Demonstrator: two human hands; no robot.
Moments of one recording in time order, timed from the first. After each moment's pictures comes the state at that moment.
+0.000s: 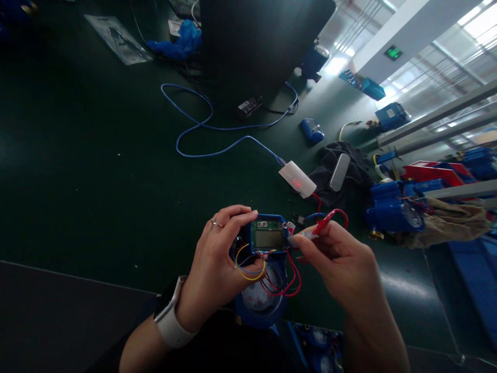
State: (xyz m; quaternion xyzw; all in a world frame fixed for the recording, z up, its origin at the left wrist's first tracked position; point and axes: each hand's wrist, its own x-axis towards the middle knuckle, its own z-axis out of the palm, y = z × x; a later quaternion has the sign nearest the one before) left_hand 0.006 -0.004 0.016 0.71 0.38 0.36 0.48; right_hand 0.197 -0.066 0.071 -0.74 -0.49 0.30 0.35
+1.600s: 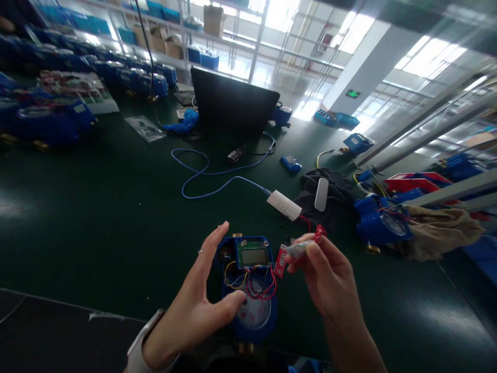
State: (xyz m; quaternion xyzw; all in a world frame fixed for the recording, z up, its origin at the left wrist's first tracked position) left_hand -0.027 -0.004 0.036 0.71 0.34 0.33 0.51; right_hand 0.189 -0.061 0.068 -0.58 -0.35 0.38 0.62
